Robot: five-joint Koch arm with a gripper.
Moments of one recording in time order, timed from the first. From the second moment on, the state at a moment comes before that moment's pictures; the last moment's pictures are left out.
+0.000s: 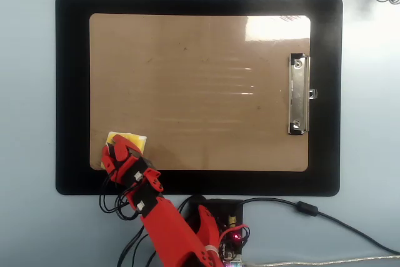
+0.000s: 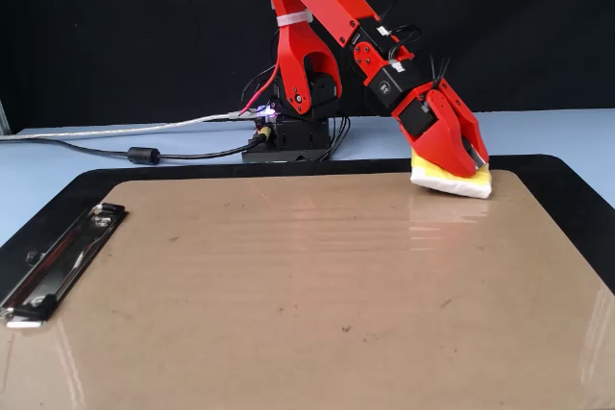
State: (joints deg) arm -54.1 102.5 135.5 4.7 -89.6
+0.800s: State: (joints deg) arm -58.9 90.4 130.4 -6.8 -88.5
